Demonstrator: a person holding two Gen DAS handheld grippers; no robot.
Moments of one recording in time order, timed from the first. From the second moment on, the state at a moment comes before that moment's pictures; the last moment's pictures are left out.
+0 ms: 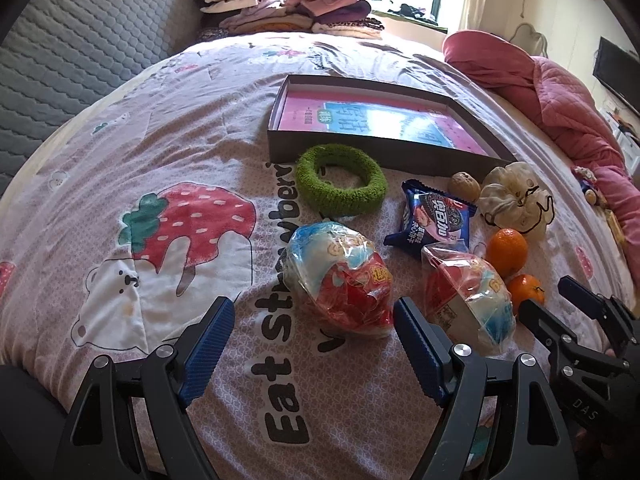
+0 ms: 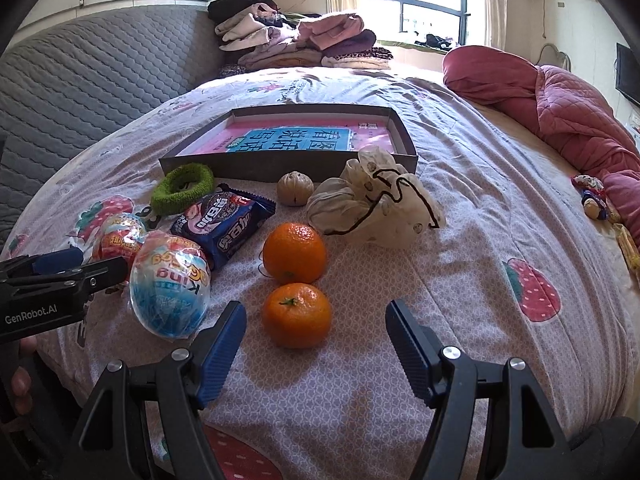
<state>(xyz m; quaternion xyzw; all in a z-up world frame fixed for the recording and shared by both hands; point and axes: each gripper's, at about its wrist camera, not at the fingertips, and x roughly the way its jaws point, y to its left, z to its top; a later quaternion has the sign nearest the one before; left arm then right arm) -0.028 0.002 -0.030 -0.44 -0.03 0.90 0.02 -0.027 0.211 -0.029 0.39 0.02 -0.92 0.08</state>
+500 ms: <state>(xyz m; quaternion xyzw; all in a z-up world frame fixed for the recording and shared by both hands) -0.058 0.006 -0.042 -0.46 -0.04 0.89 -0.01 -0.033 0.208 -0.037 0.40 0.02 -0.91 0.08</state>
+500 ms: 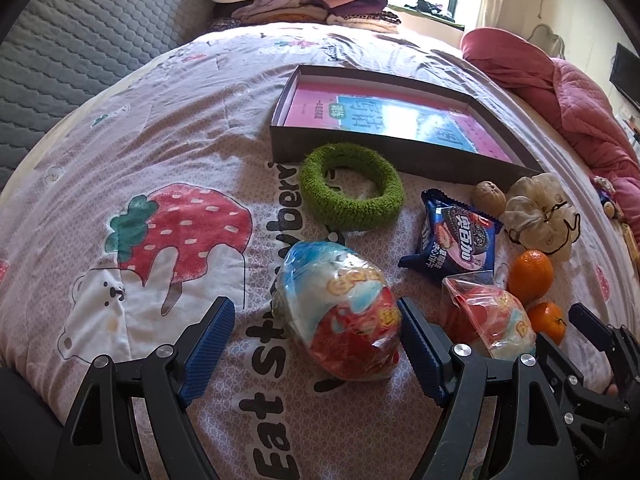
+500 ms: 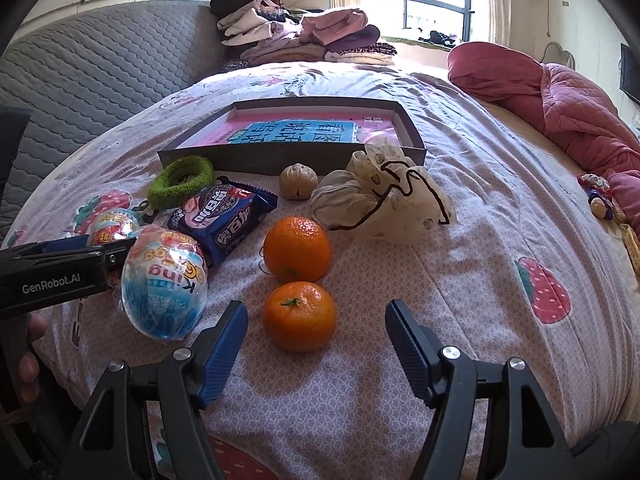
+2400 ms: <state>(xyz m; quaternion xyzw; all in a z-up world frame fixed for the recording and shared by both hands) -0.066 0.023 -0.008 -0.39 0.01 0.92 0.05 -0.062 0.201 0.005 0.34 0.02 -0.94 0.11</state>
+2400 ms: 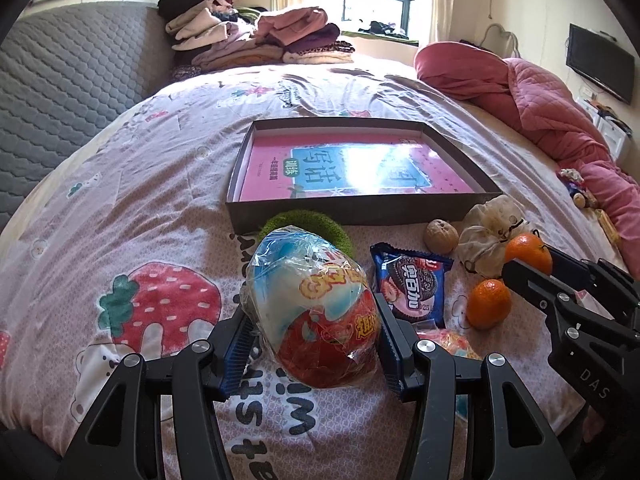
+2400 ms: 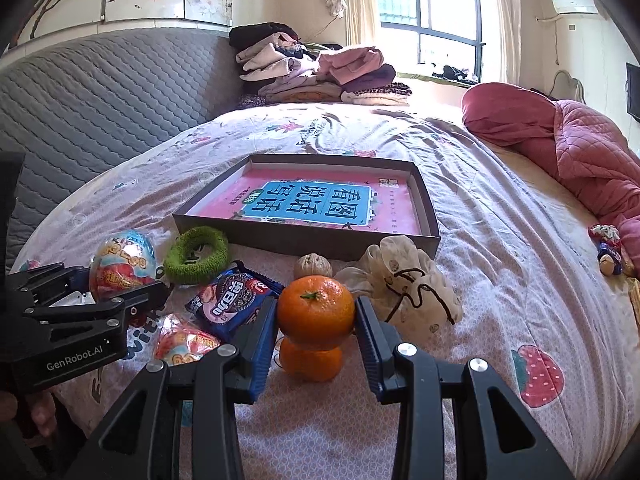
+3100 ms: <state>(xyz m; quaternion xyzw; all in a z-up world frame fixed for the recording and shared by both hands) -0.122 0.039 0.013 -0.38 0.01 0.92 0.07 -0.107 0.201 0.024 0.31 0.03 -0.94 0.12</state>
